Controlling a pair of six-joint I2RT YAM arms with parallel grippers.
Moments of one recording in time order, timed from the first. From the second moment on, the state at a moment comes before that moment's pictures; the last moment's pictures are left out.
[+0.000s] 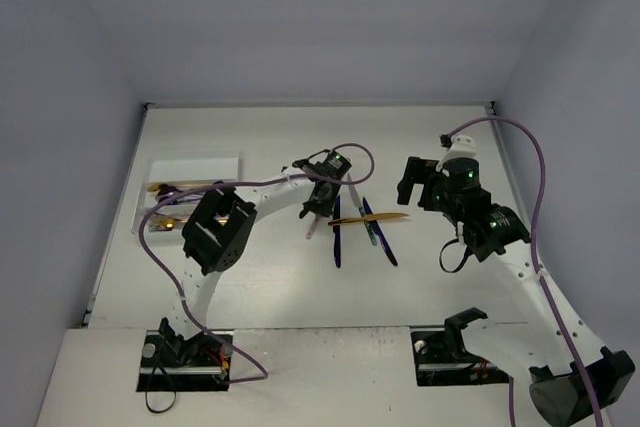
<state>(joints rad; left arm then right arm) -0.74 2.12 1.63 -0.66 -0.14 -0.33 0.37 0.94 0.93 -0.55 0.18 0.35</state>
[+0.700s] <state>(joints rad) -0.50 1.76 1.48 -0.70 -0.17 -0.72 0.36 0.90 0.93 -0.55 0.18 0.32</state>
